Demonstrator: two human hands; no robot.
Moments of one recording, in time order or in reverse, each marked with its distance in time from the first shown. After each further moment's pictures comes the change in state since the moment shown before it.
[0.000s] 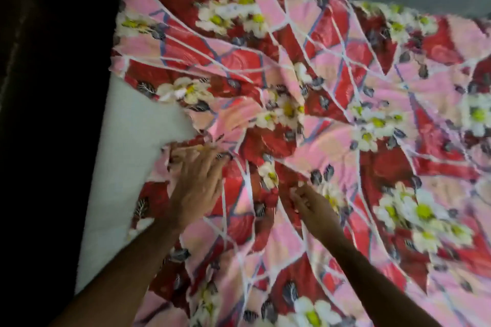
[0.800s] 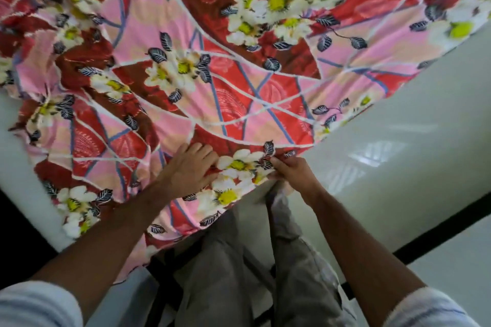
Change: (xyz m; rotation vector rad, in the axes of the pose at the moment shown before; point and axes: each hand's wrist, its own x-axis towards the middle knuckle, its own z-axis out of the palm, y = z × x) left_hand -0.096 0.232 0.047 0.169 -0.632 0.807; right_hand -0.256 0.226 0.056 1.129 0.121 0.494
